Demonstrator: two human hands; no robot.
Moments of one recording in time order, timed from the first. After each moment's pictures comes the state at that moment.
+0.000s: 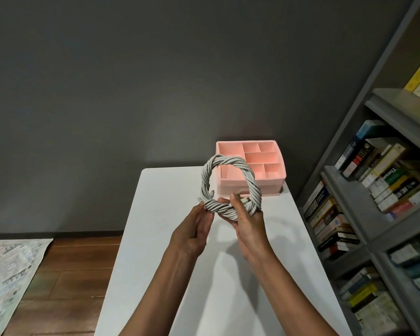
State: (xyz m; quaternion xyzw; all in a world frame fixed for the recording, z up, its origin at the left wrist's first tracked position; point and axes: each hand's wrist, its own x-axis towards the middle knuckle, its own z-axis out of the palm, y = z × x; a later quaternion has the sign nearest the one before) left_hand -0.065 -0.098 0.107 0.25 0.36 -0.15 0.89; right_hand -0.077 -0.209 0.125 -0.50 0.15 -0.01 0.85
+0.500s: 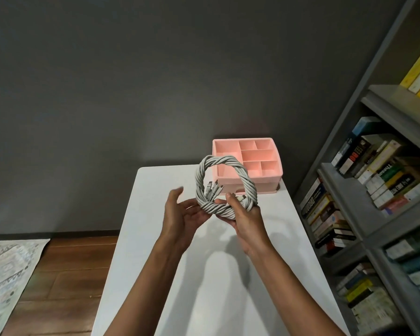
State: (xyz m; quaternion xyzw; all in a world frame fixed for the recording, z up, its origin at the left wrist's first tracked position) left_hand -0.062 -0.093 0.129 0.42 0.24 -0.12 0.87; right_hand -0.070 -0.217 0.119 -0.54 0.15 0.02 0.83
